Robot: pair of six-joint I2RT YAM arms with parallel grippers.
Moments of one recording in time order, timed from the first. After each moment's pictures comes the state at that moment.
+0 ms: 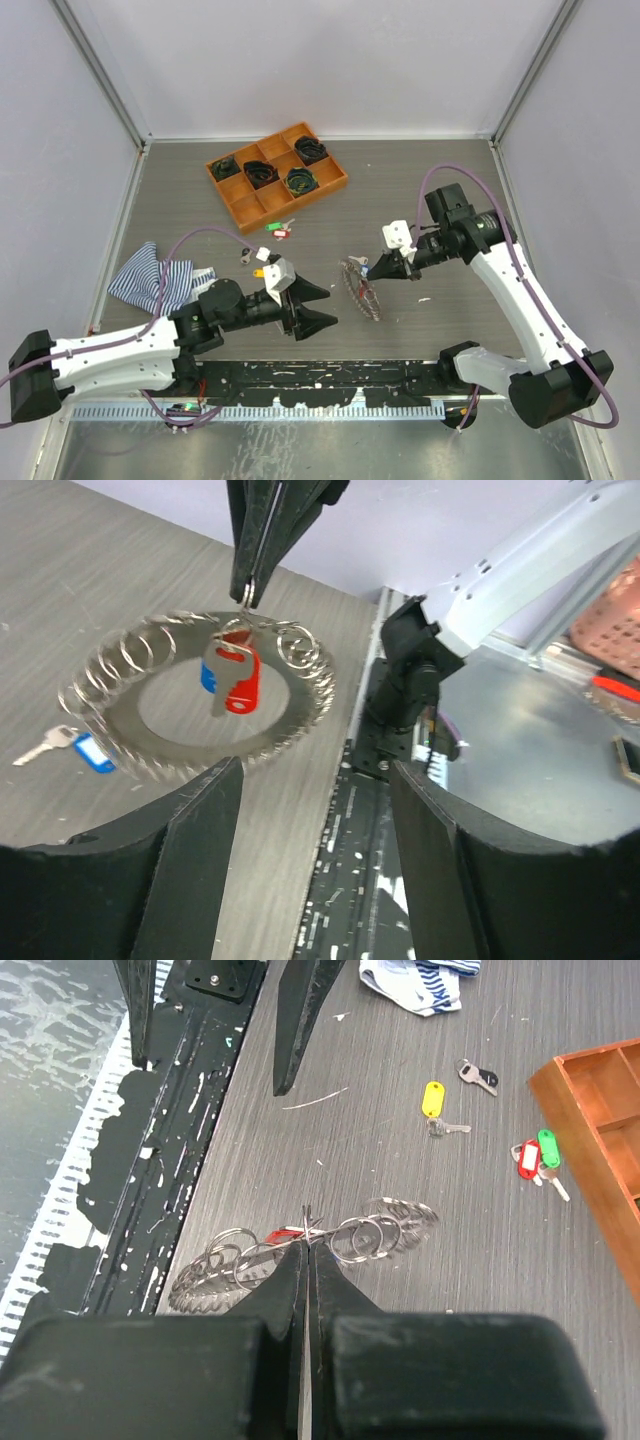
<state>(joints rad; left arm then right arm) -1.16 0.86 0.47 0.41 0.17 -0.26 0.32 1.13 1.18 -1.21 -1.12 -1.29</state>
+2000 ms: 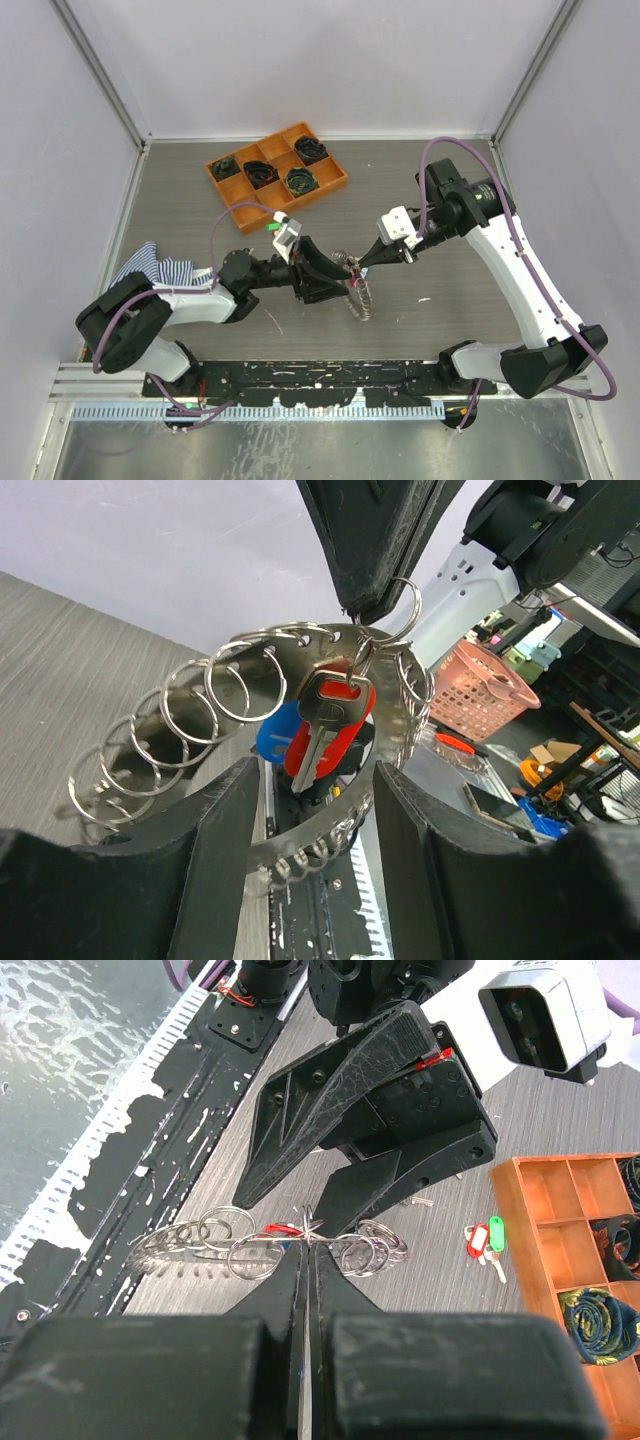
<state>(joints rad) -0.83 1.46 0.49 1.35 0.72 -0.76 0.38 1.29 1.50 -1.46 -1.18 -1.54</state>
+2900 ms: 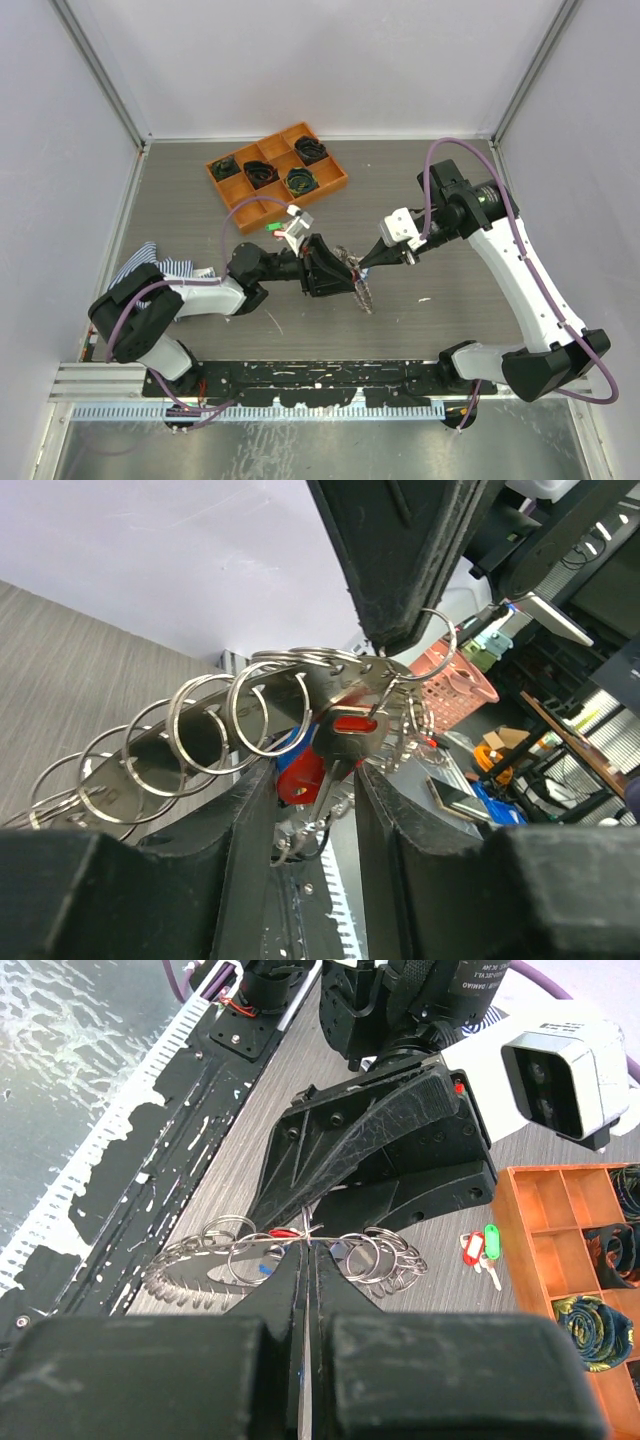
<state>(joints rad) -0.84 1.54 0.58 1.36 0.78 -0.86 0.39 1.27 1.50 -1.46 -1.20 -1.54</state>
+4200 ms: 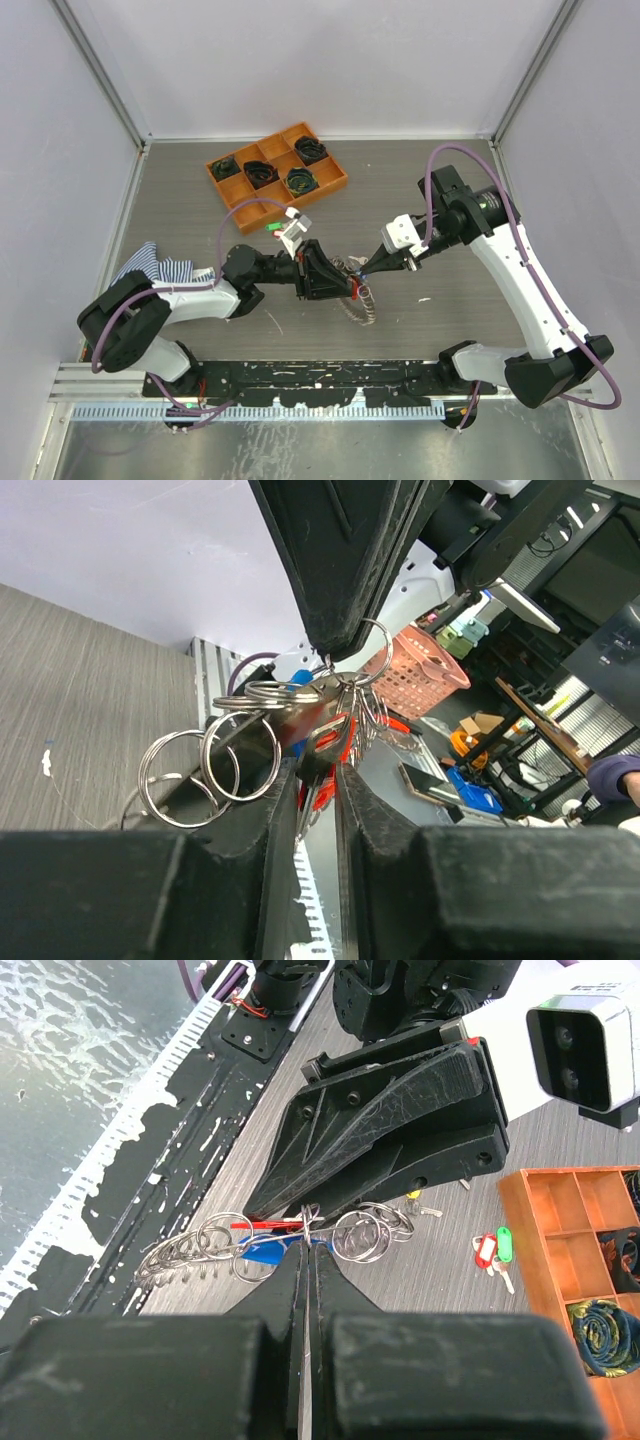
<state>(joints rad) -0.85 1.47 0.57 1.32 0.82 -0.90 0.39 1.24 1.45 -1.46 -1.20 -1.54</state>
